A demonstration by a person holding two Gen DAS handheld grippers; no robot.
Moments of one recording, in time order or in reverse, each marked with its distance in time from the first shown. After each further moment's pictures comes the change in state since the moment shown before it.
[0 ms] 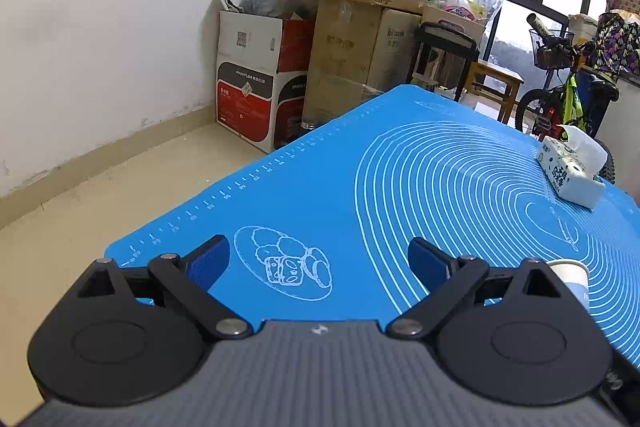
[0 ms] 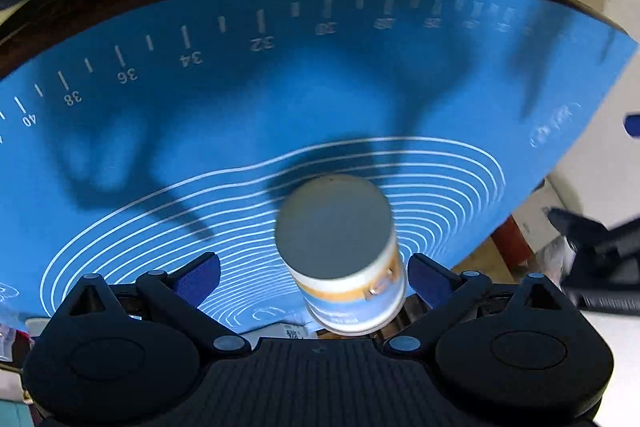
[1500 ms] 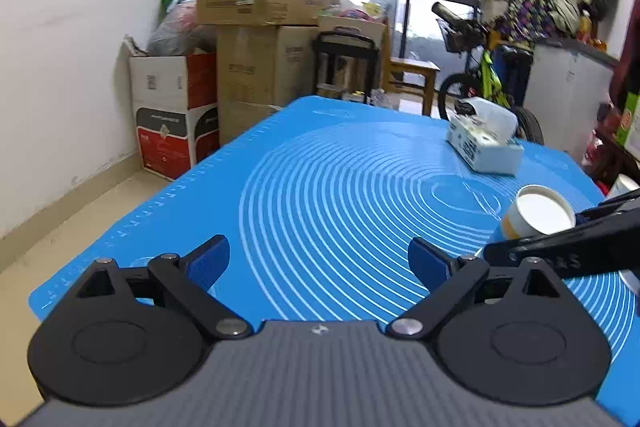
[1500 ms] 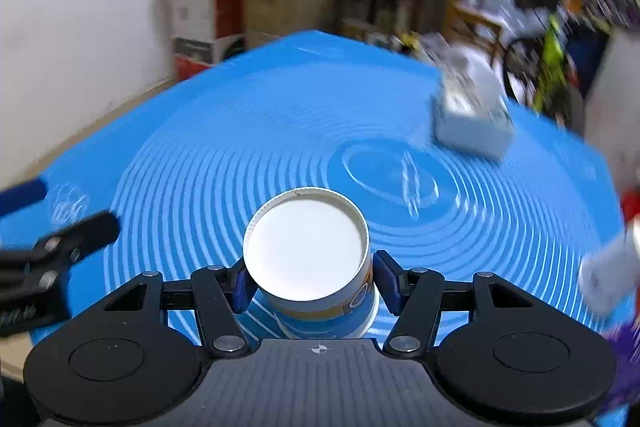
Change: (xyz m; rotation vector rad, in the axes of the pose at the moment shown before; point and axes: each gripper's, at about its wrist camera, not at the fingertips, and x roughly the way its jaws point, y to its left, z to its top) left arm -0.005 -0.061 -0.015 0.210 -0.072 -0.197; right arm 0.046 0.055 -0.205 2.492 -0.279 0.424
